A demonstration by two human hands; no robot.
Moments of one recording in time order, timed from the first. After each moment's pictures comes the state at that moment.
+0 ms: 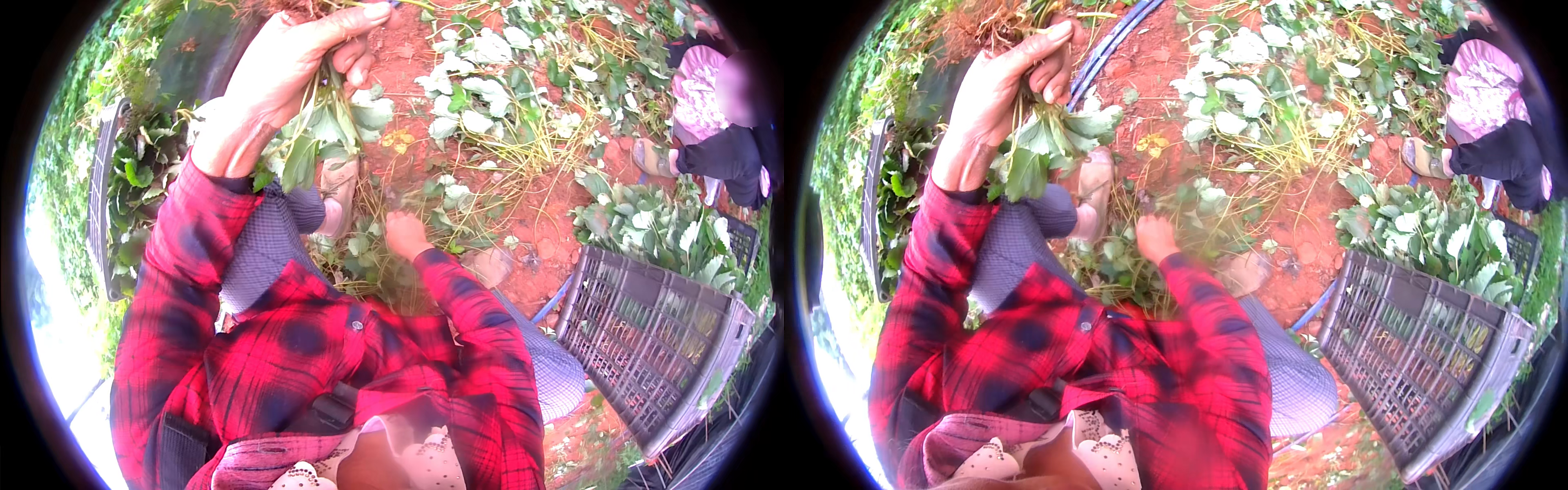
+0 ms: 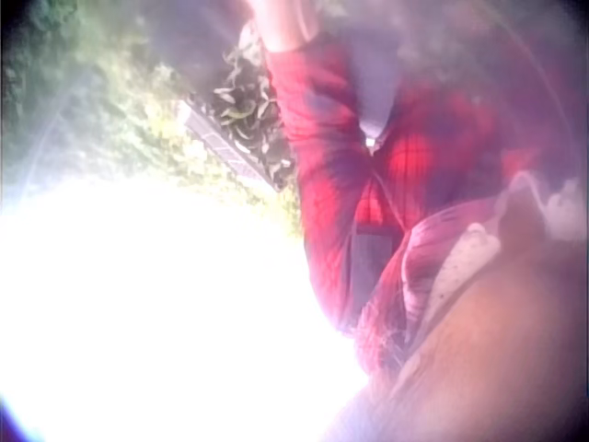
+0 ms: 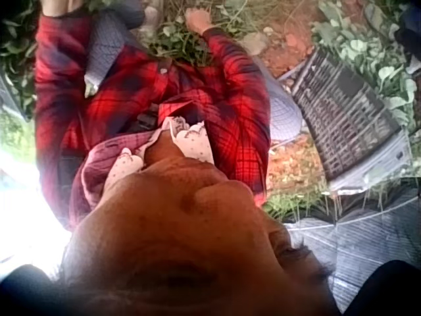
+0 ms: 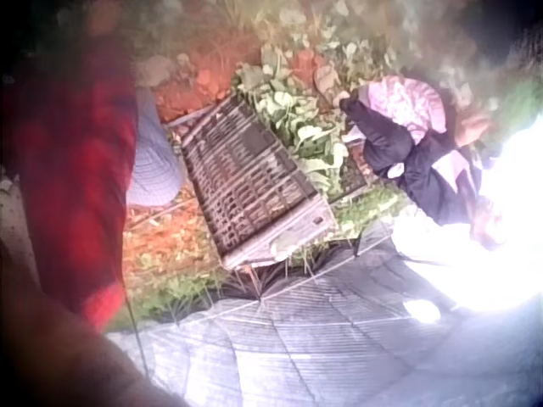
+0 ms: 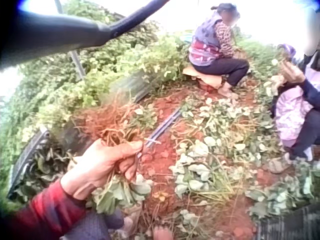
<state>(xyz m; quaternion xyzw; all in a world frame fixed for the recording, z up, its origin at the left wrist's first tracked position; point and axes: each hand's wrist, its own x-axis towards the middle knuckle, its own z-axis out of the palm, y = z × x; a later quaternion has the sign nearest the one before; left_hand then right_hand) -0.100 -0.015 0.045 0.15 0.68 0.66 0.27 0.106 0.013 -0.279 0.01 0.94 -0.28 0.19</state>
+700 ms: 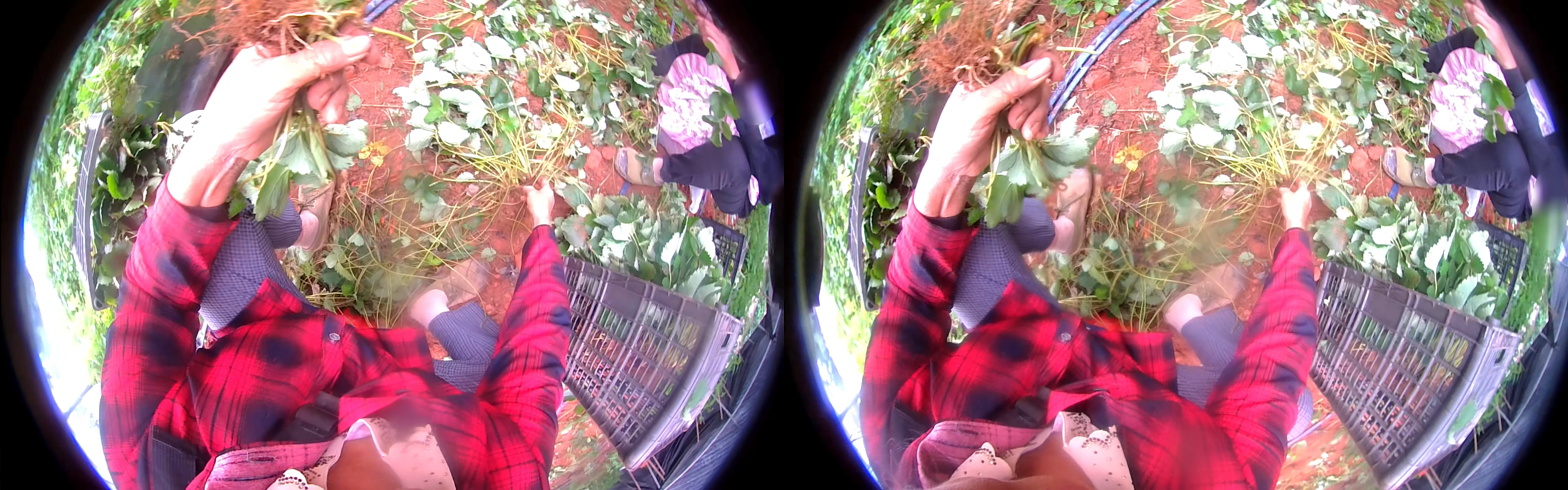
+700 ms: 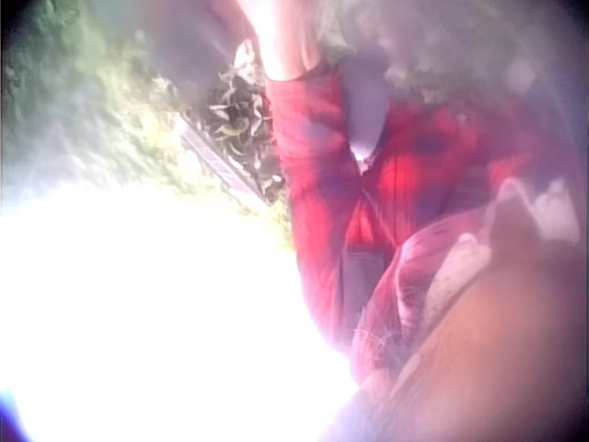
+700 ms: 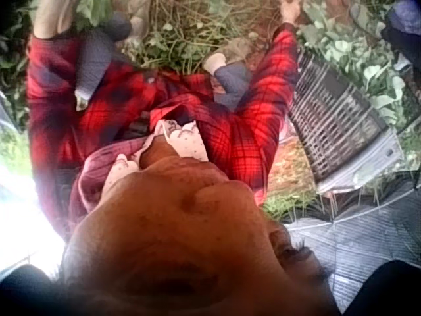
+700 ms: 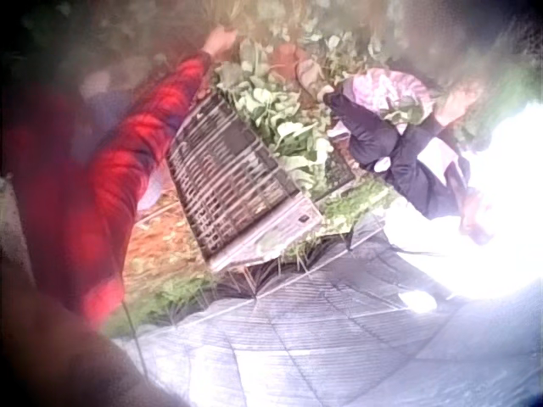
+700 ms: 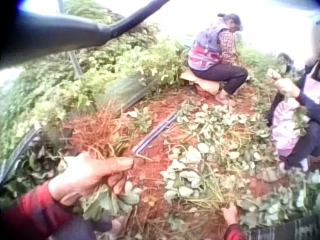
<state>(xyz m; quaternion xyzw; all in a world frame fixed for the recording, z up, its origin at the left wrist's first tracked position) -0.091 -0.007 0.045 0.16 0.69 0.64 0.30 0.118 0.340 -0.313 0.48 0.76 -0.43 -0.05</state>
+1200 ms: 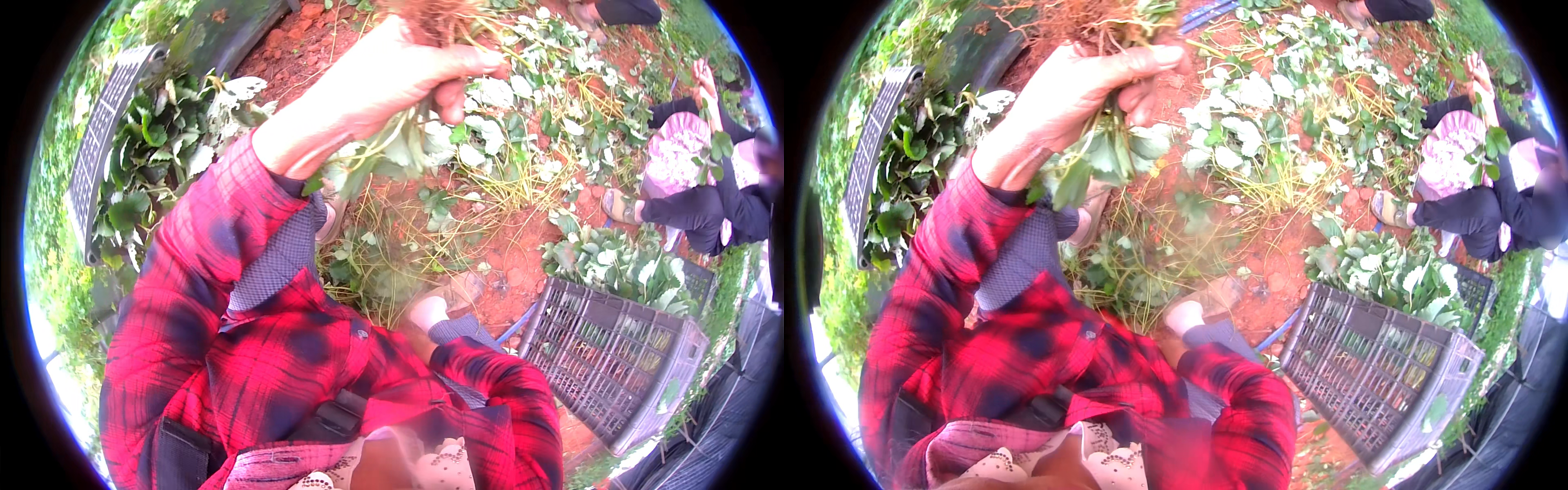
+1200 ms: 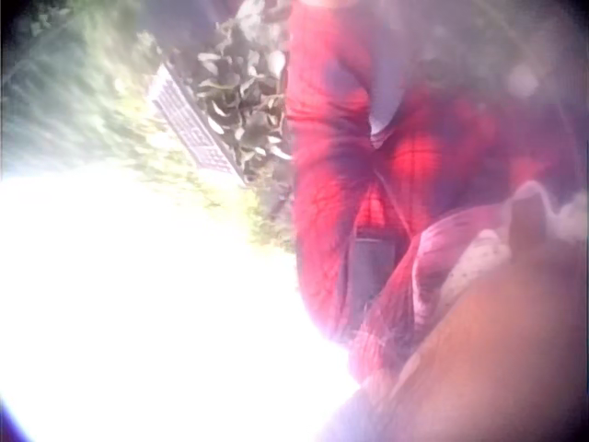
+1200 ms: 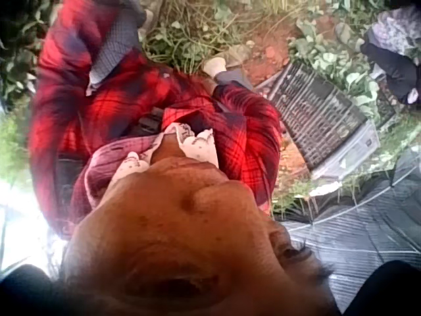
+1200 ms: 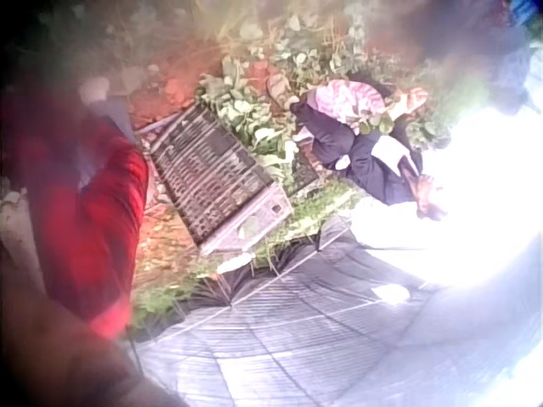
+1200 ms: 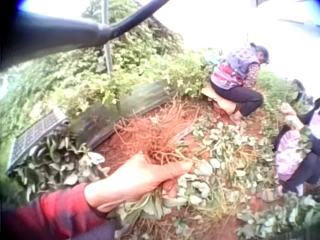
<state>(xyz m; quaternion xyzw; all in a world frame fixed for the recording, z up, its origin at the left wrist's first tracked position) -0.083 -0.025 0.073 0.17 0.60 0.73 0.27 0.282 0.038 -0.231 -0.29 0.80 -0.09 0.52</state>
